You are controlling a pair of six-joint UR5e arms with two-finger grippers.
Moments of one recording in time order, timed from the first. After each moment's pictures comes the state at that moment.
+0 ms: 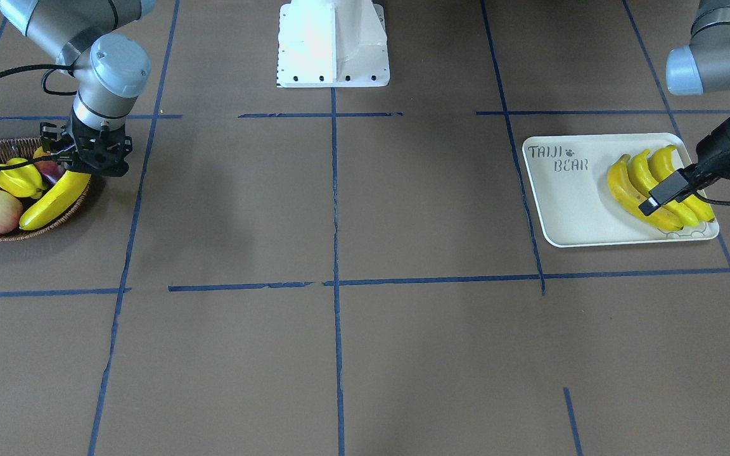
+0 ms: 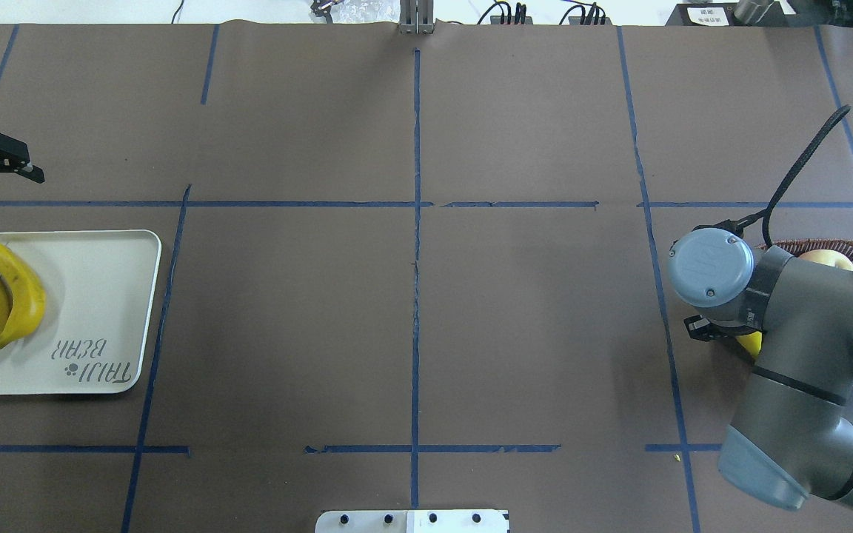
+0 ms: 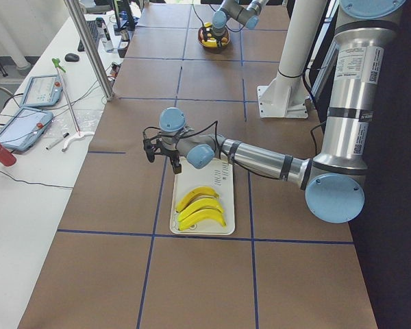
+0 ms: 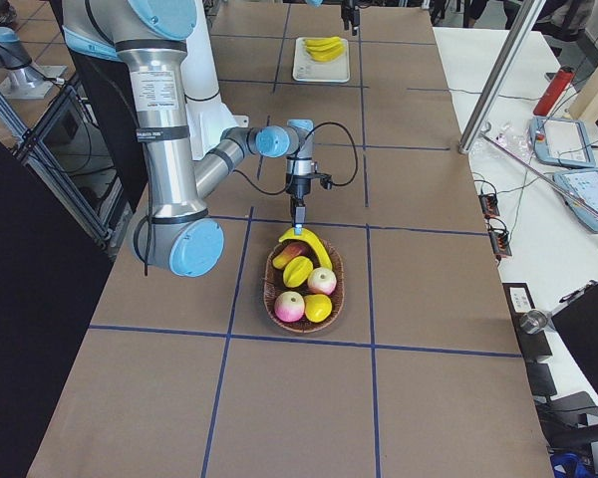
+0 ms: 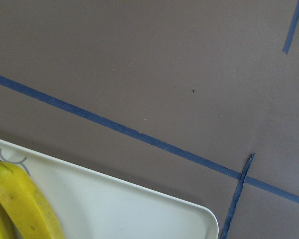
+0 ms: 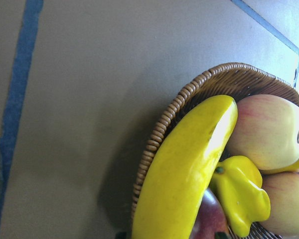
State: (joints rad) left arm -1.17 -1.65 -1.70 -2.06 -2.35 -1.14; right arm 0.54 -1.41 2.01 -2.08 1.63 0.84
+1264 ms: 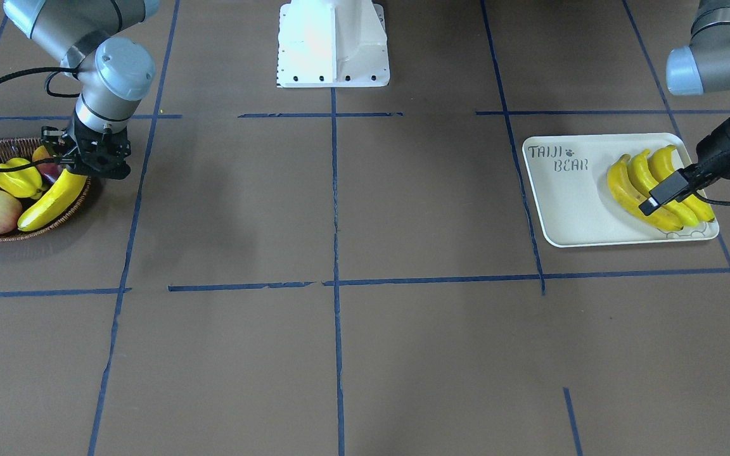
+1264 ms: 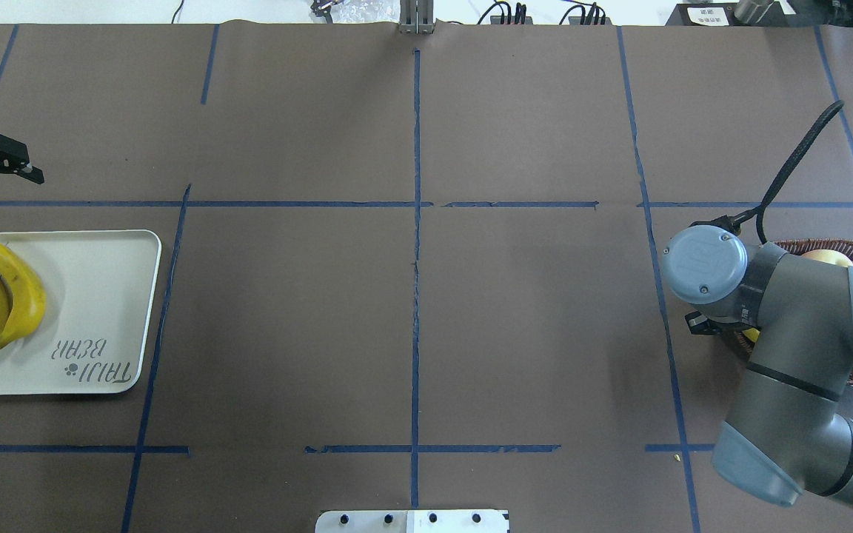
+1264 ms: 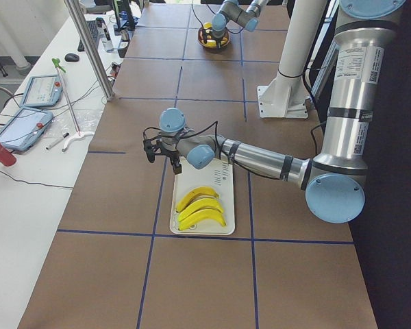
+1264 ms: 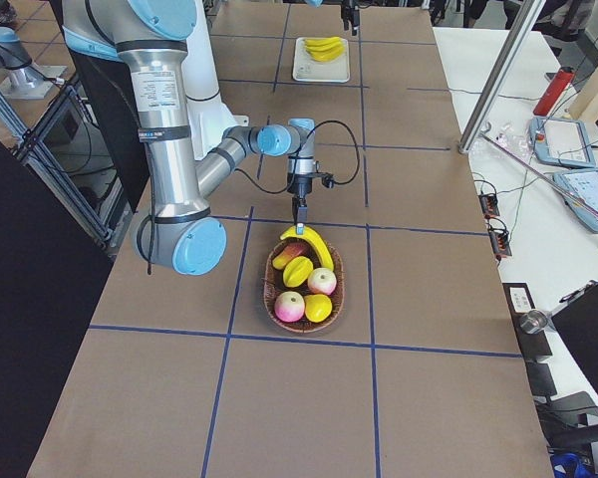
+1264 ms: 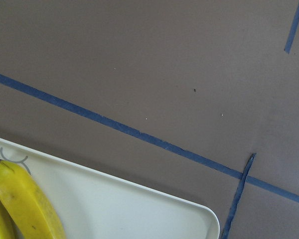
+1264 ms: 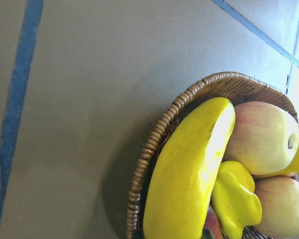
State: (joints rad) left arm -1.17 -1.64 -1.70 -2.06 -2.35 -1.14; right arm 0.56 -1.39 2.03 -2.12 1.61 0.84
